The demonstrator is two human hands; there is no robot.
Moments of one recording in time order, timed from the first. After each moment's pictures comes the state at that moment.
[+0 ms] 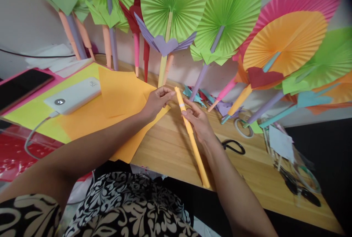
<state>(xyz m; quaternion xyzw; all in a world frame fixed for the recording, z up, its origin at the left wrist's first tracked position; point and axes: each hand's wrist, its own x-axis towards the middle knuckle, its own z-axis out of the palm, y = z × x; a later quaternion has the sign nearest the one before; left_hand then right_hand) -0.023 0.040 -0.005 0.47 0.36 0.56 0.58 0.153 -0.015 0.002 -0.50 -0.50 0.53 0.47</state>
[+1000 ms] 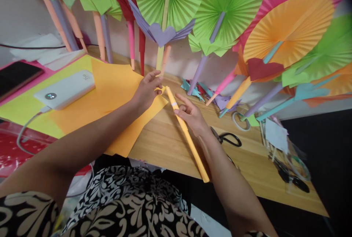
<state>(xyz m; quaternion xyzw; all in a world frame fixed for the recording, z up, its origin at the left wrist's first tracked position) -0.034 0.053 0.004 0.32 0.35 0.59 0.65 0.150 -0.019 0.001 -0.48 -0.54 0.54 0.42</state>
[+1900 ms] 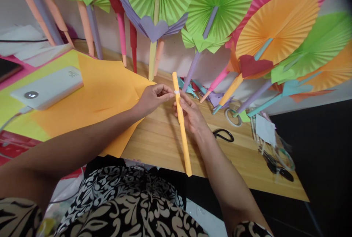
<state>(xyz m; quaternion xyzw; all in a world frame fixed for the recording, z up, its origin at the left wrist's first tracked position) -0.017 0.025 -0.002 0.60 0.33 0.50 0.53 0.156 -0.015 0.001 -0.47 -0.43 0.61 0.48</state>
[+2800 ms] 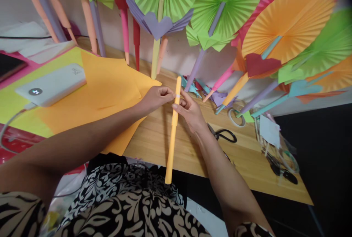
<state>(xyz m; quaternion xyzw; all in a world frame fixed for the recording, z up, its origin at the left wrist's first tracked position) -0.017 0.028 -0.007 0.59 0.36 0.44 0.57 0.148 -0.017 -0.001 -0.47 -0.54 0.53 0.46</state>
